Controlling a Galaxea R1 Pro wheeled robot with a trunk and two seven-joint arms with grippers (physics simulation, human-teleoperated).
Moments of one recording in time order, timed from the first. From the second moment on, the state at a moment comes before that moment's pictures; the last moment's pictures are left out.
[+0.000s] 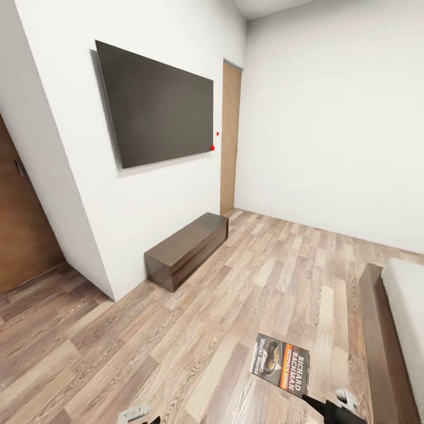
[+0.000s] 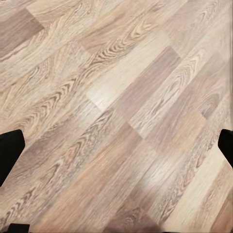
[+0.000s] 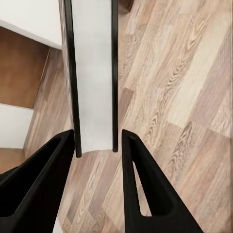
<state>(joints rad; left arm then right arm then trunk) -0.36 0.00 0.18 -0.14 0.17 -0.19 -0.28 -0.40 -0.32 -0.15 -0.17 -0.39 0.14 1.02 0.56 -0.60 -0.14</state>
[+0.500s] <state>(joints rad) -0.36 0.00 0.18 -0.14 0.17 -0.19 -0.28 -0.40 -0.32 -0.15 -0.17 -0.39 0.14 1.02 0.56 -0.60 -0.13</state>
